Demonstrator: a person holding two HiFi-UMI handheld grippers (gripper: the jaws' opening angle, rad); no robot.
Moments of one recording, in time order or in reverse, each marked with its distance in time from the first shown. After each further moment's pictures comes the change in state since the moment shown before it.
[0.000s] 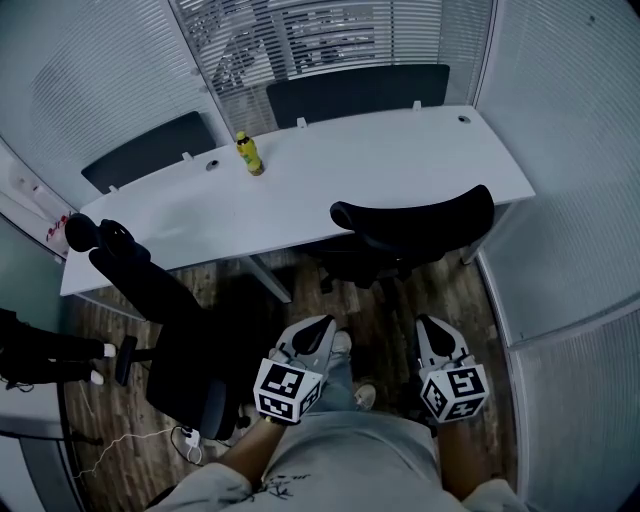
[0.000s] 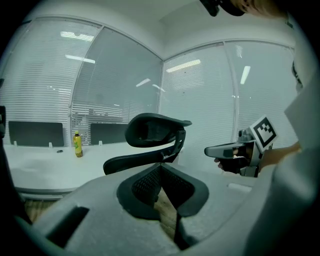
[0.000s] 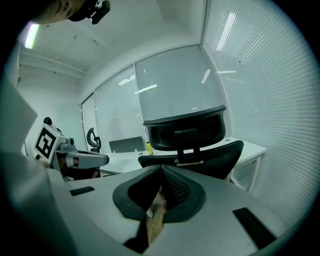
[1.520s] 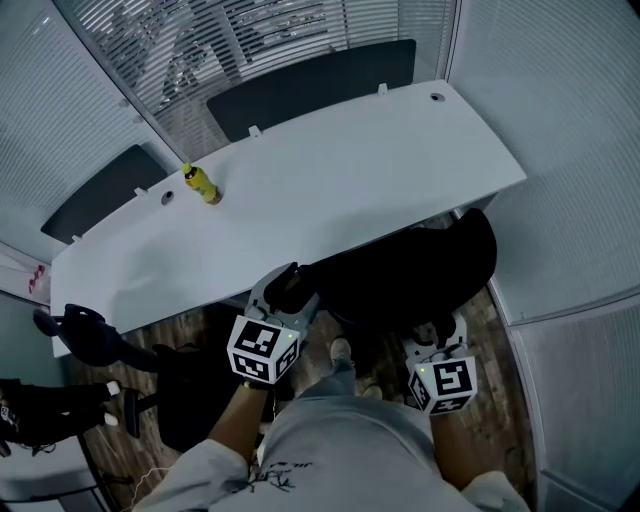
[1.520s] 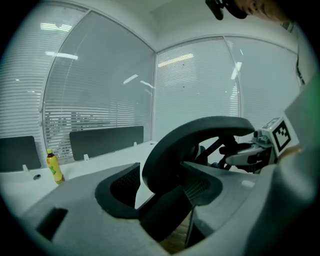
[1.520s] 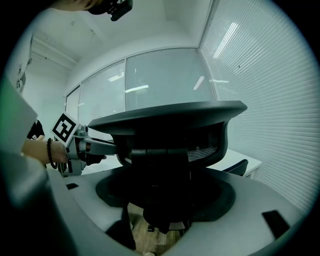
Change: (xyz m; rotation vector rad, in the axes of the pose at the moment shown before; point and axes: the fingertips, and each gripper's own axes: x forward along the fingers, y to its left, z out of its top) left arm 0.172 0.108 0.079 0.106 0.033 -0.137; right arm 0.115 -0.072 0.049 -0.037 -0.037 -0.172
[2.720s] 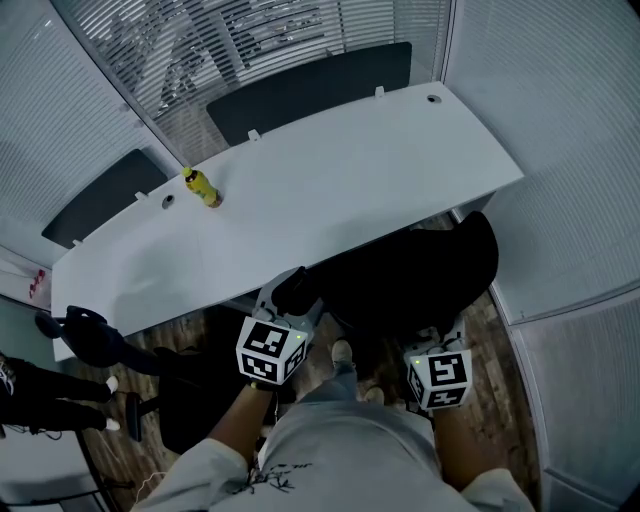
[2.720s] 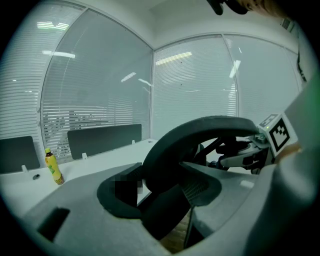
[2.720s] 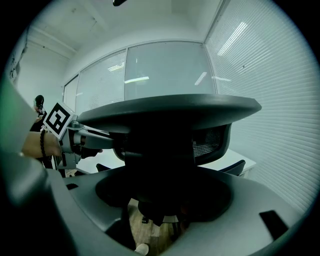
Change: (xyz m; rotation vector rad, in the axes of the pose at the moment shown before) left arm 0.003 -0.011 -0.005 0.008 0.029 -0.014; right arm 0.002 -0.003 -0.009 -0.056 0.090 -0.040
